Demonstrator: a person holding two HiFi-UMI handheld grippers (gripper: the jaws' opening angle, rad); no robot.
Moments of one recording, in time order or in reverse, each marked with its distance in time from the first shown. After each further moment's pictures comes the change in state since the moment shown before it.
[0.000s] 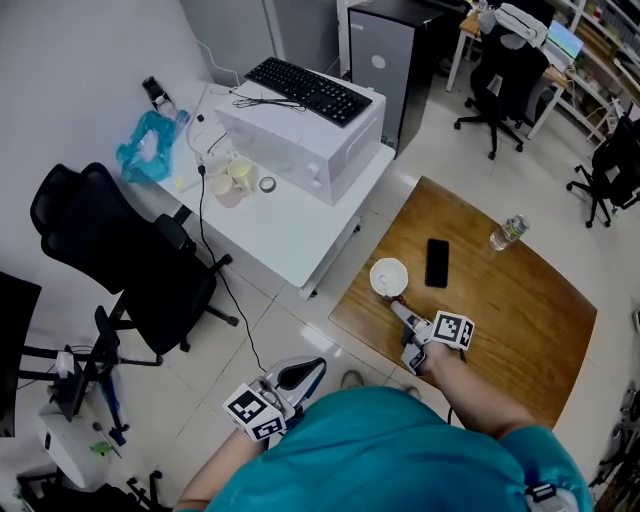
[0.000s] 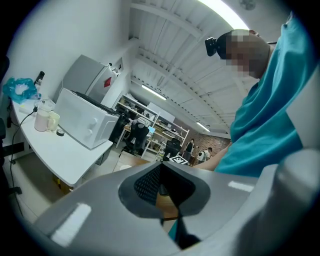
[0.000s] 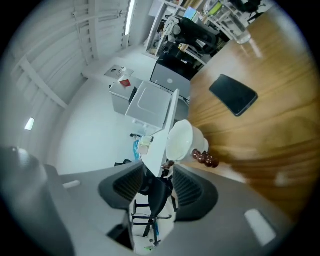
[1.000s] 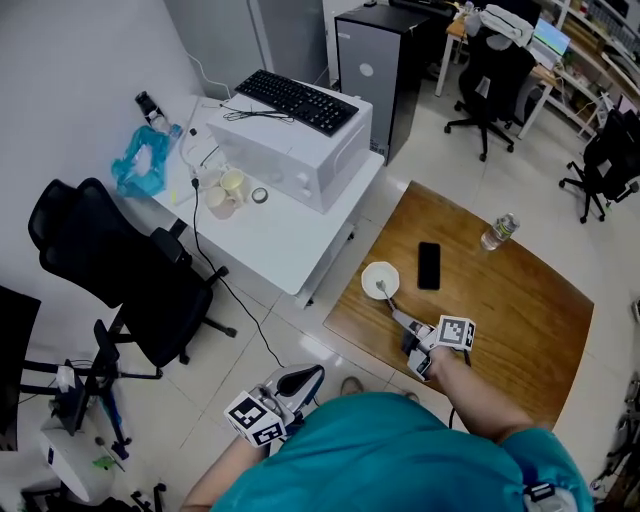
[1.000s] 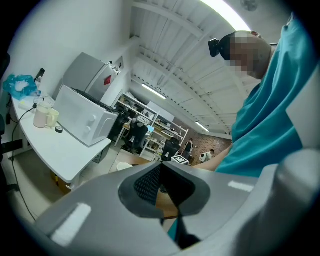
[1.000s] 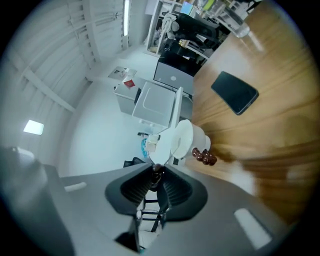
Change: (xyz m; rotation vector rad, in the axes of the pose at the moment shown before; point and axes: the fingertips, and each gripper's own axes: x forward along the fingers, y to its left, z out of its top) left arm 0.002 -0.010 -0.005 -0.019 0.005 -0.012; right arm -0.029 0.016 -0.008 0.100 0.054 0.044
